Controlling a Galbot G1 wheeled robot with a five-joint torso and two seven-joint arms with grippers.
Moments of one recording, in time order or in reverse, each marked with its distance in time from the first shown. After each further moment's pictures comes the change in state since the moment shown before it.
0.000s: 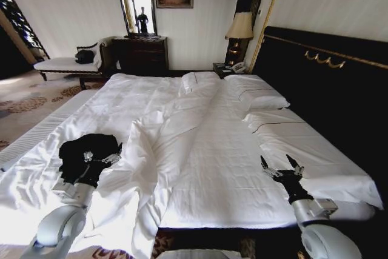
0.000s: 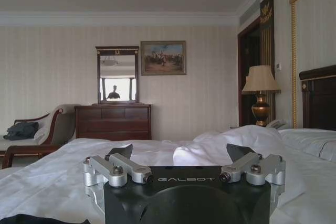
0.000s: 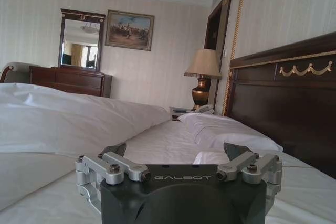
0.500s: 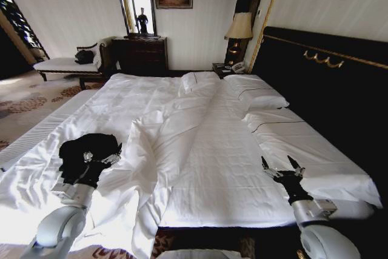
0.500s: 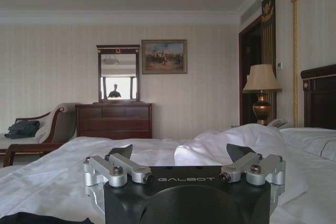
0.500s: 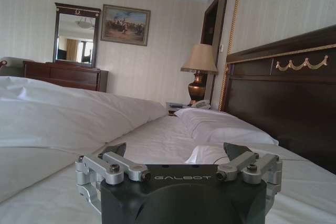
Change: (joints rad) left arm 0.001 -0.006 0.000 -0.001 0.002 -0.001 0.000; right arm -0.005 0.013 -0.007 -0.009 -0.014 0.001 0.013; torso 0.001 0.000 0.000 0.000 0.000
